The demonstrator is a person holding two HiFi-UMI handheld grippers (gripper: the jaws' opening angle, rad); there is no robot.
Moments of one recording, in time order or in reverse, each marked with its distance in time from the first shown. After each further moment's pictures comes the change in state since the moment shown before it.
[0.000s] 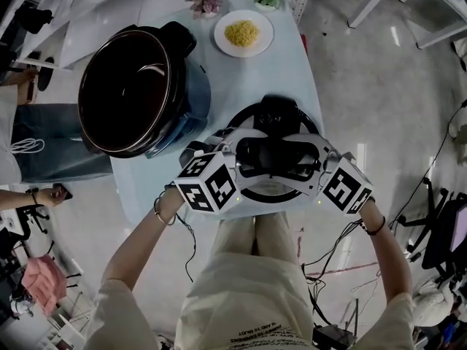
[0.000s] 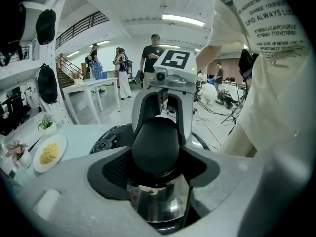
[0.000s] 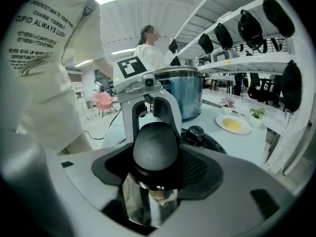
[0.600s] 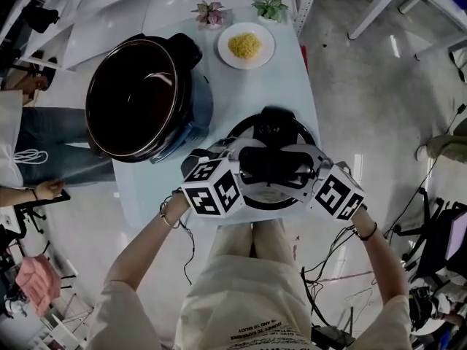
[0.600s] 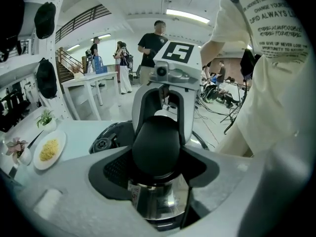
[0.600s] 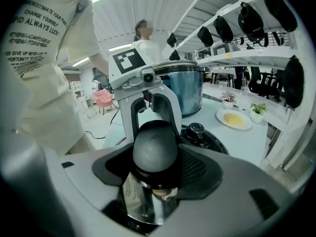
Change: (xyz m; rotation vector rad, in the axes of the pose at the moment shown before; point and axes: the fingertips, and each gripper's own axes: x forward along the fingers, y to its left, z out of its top) left arm 0.002 0.000 -0.003 -0.030 0.064 -0.012; right arm 0.002 0.000 -0.002 0.025 0.068 0.014
